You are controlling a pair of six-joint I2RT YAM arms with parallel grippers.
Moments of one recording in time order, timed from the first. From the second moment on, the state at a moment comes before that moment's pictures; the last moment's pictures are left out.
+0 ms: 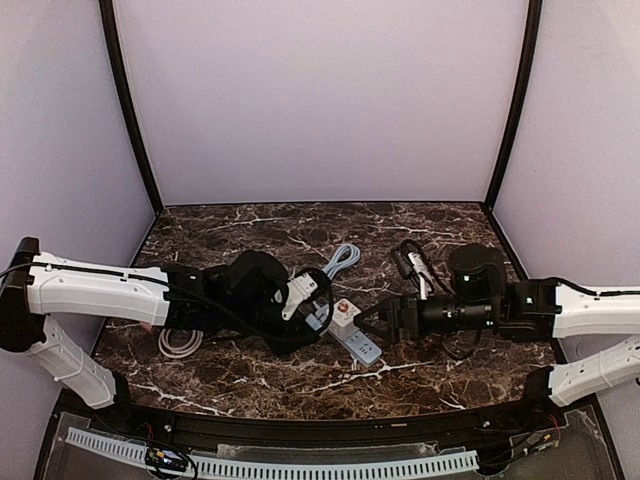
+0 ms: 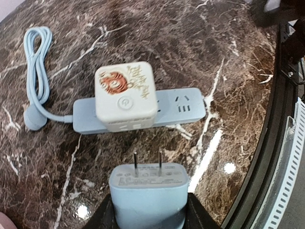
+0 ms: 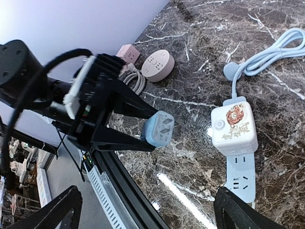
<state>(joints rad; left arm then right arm) -1.12 1.48 0.97 -0.32 -0.04 -0.16 1.09 1.01 0.67 -0.08 -0.14 0.67</state>
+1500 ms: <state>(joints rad) -1.20 1.45 0.97 -0.15 0.01 0.14 1.08 1.32 0.73 0.10 -0.33 0.84</state>
